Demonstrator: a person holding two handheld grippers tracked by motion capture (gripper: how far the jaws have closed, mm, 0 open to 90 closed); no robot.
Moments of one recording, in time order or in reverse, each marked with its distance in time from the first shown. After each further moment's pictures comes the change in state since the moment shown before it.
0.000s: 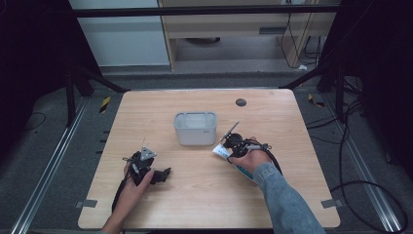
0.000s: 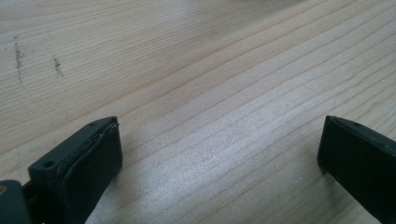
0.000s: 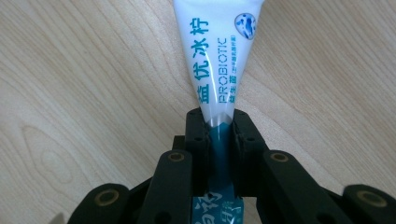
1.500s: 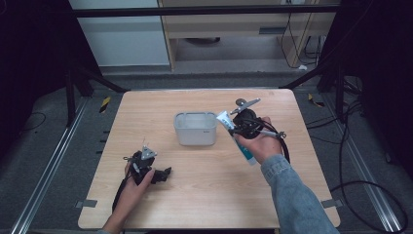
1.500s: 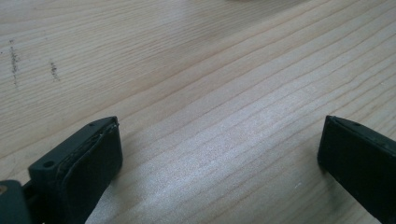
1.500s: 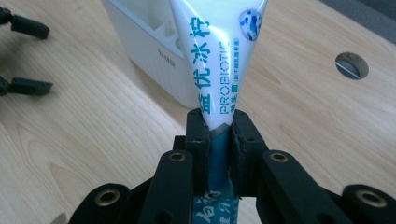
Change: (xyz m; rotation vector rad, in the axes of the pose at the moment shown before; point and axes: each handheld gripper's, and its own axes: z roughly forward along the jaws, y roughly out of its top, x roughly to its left) left arm -0.001 0.002 0.002 -0.003 -0.003 0.001; right arm 0.000 0.017 -0.108 -0.372 -0.110 0.076
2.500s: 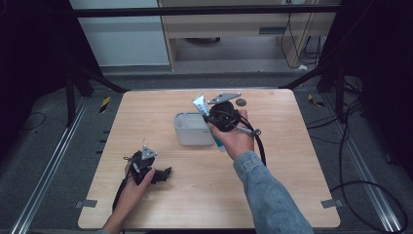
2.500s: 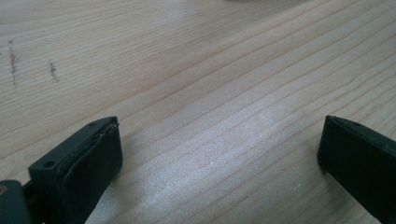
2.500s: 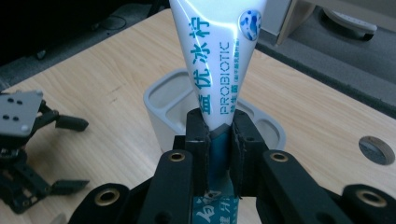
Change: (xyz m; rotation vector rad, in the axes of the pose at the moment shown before) left arm 0.000 0.000 0.000 0.001 0.001 0.004; right arm 0.042 0.049 0.015 -0.243 0.005 0.024
